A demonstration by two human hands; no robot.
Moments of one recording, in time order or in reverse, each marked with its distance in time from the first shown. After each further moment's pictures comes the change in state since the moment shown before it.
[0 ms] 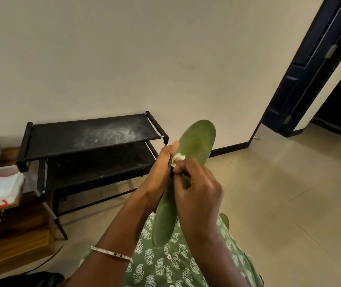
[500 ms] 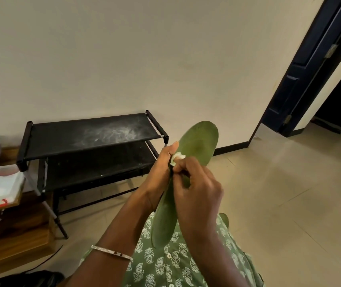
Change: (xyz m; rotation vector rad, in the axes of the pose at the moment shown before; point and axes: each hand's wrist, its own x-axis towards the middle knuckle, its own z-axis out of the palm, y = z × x) left_hand -0.001 -0.002 -0.002 0.007 0.002 0.010; right_hand 0.001 -0.004 0.000 -0.033 0.012 0.002
